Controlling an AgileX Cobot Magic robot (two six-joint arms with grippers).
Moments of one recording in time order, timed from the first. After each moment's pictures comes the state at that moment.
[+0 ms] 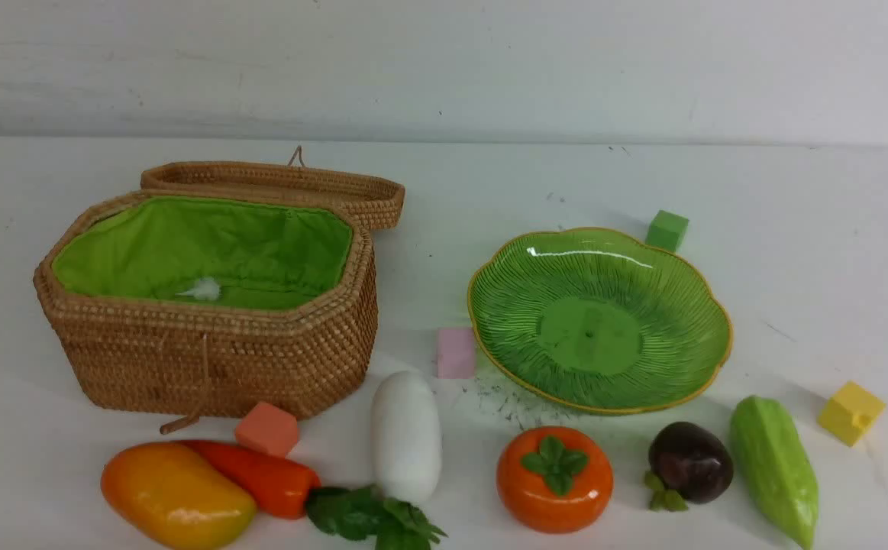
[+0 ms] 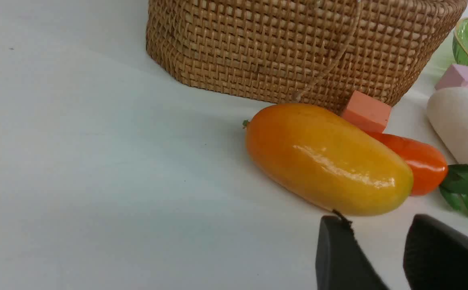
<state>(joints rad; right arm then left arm) 0.00 -0.01 0.02 0.02 0.37 0.11 -0.13 -0.01 0.03 -0.05 0.37 -0.23</state>
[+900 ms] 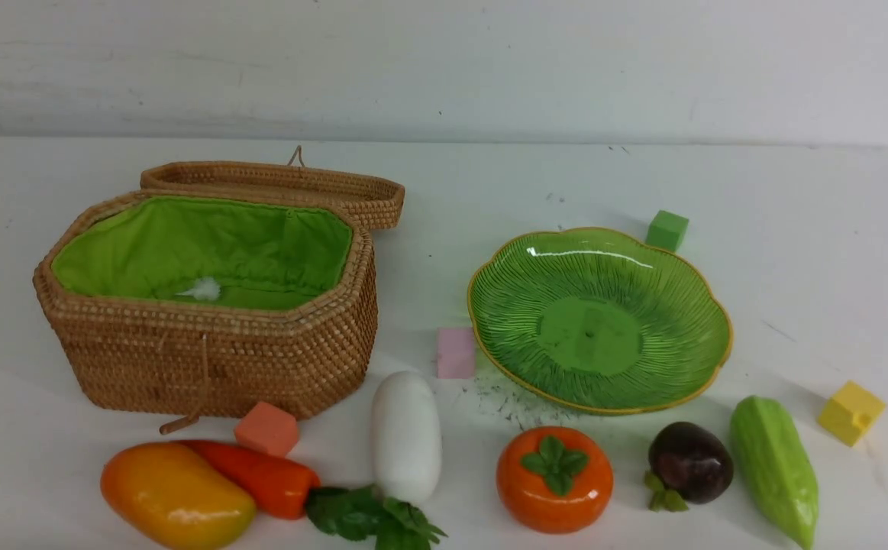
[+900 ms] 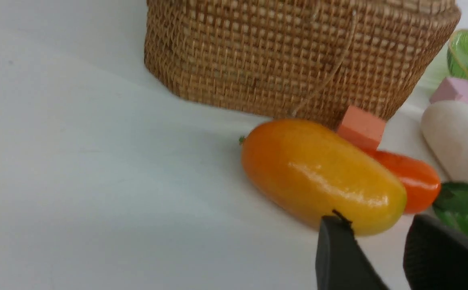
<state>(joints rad) 0.00 -0.01 0.02 0.02 0.37 0.11 -0.13 -0.01 0.03 -0.07 0.28 -0.24</state>
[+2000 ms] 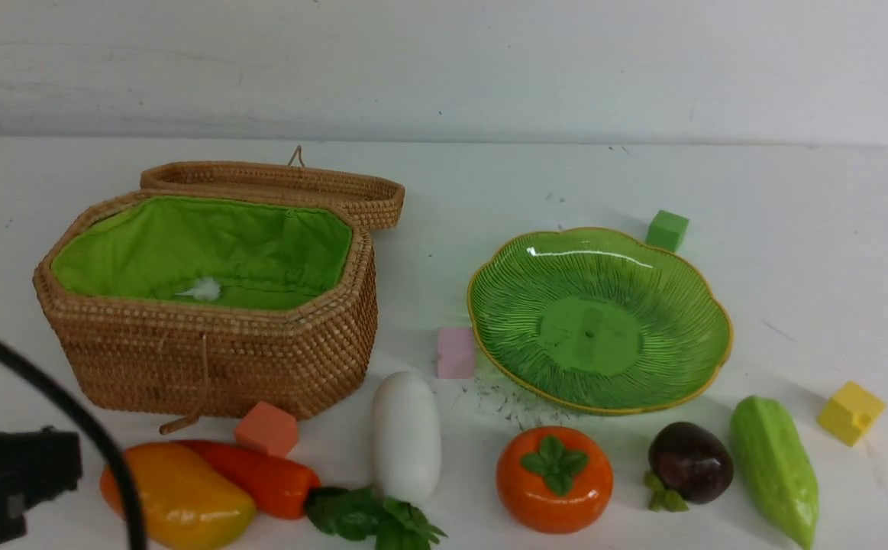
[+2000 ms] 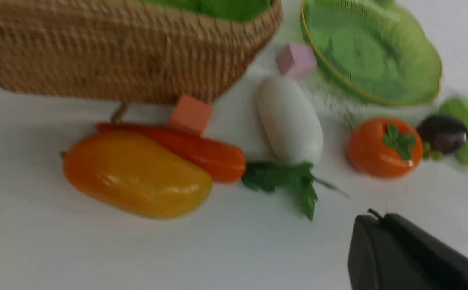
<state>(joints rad) 0.00 -0.01 0.03 0.13 0.19 0.30 -0.13 0.64 -0.71 -0.44 0.87 0.01</state>
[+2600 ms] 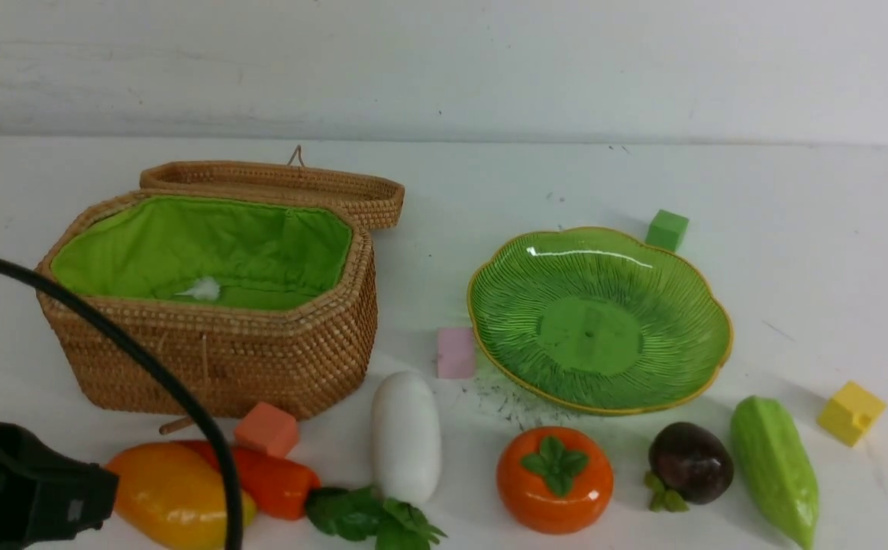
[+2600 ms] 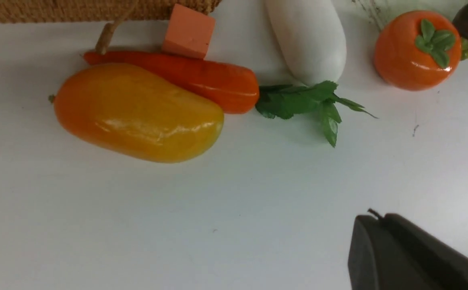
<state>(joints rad) 0.31 0.36 -0.74 0.26 0.97 0.12 -0.13 0.80 -0.80 -0.41 1.02 0.10</state>
